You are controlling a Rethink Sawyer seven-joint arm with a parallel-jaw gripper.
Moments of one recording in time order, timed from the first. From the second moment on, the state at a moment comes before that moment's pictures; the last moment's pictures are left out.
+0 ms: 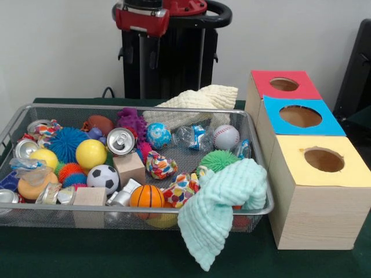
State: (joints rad) arm -0.65 -1.01 0.19 2.20 -0.53 0.30 2.00
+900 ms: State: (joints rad) arm -0.77 -0.85 0.29 2.04 -0.68 0.30 2.00
